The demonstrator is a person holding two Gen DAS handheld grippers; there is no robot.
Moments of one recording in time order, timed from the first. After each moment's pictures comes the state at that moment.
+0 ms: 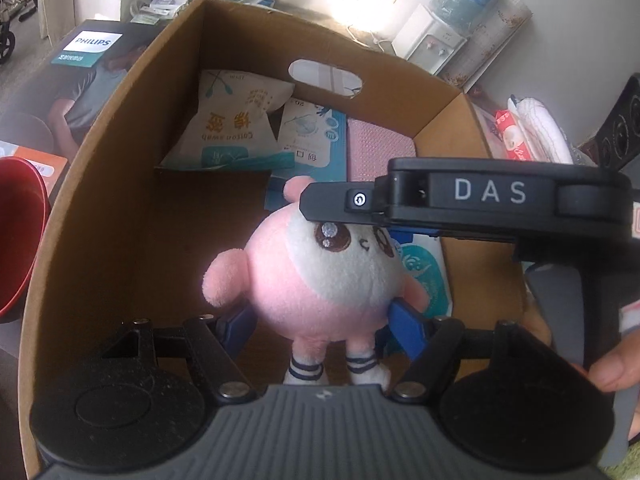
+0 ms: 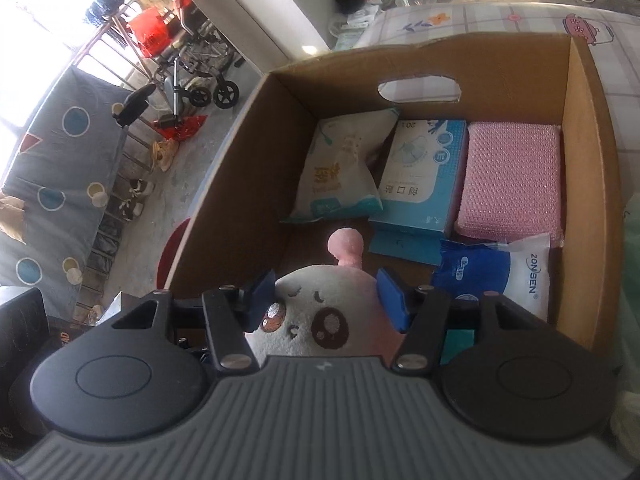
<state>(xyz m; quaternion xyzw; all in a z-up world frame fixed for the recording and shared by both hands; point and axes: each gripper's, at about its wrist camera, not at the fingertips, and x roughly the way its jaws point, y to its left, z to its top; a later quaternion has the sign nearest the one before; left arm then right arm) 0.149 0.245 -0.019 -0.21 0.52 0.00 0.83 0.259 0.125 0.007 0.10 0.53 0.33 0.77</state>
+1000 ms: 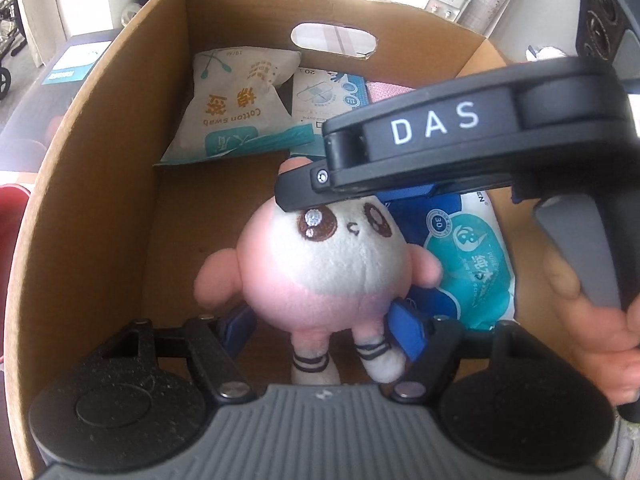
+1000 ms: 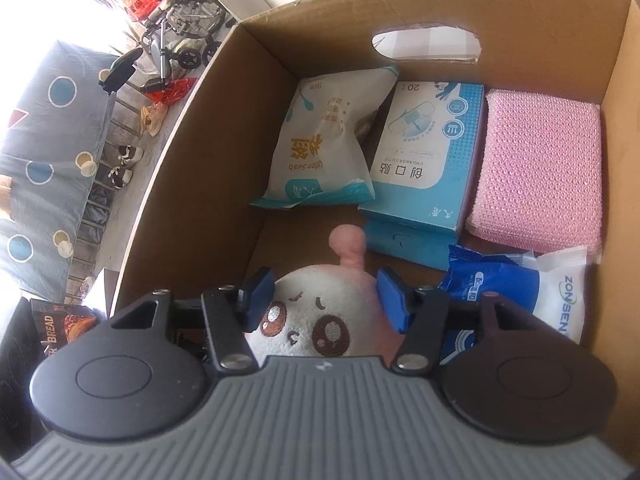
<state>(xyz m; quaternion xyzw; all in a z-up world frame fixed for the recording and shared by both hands) 0.164 0.234 -0.048 -0.12 0.55 0.01 0.82 0.302 0.145 -0.042 0.07 0.57 0.34 0.74</state>
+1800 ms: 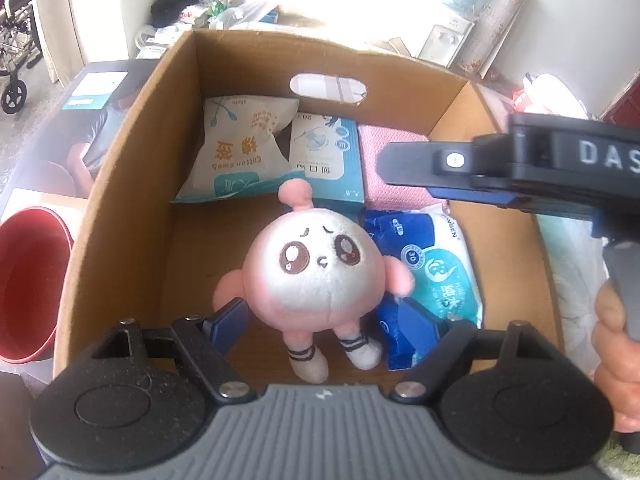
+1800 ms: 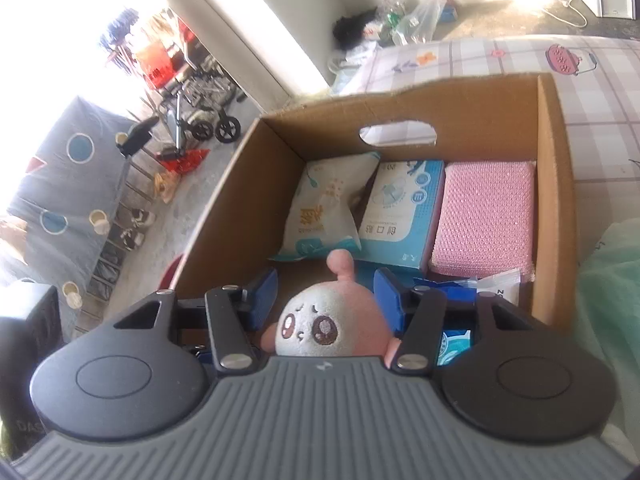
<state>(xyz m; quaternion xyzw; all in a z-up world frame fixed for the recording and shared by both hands) 0.148 0.224 0.002 -0.13 0.52 0.03 0.85 0.273 0.082 0.012 0.13 0.47 0.34 0.80</state>
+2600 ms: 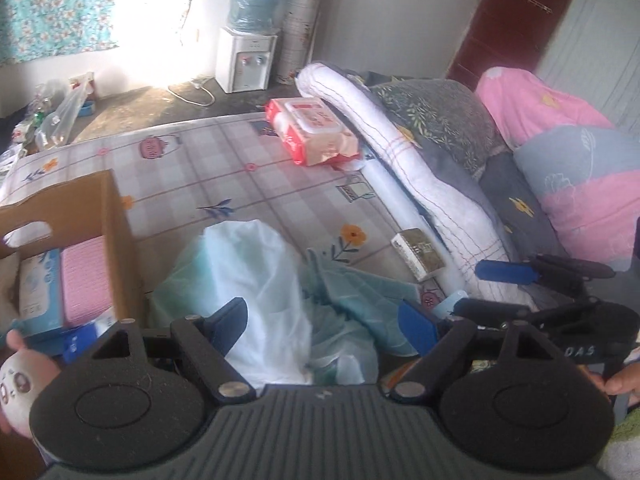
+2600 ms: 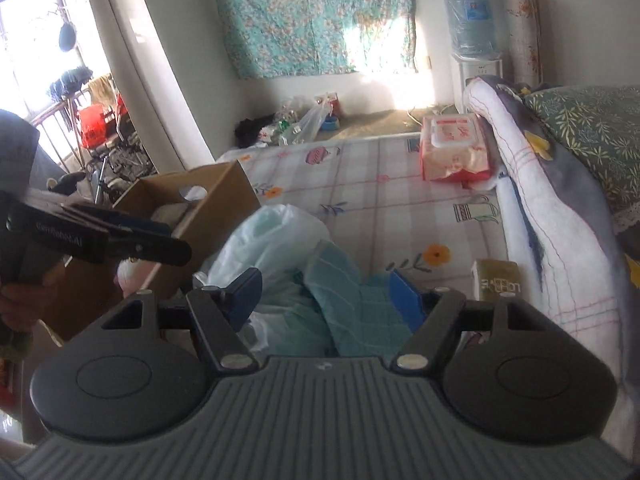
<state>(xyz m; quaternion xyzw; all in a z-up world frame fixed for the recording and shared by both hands) 0.214 -0.030 0.058 -0.02 0.46 -0.19 0.87 0.154 -0.271 0.034 0.06 0.35 0.21 0.91</state>
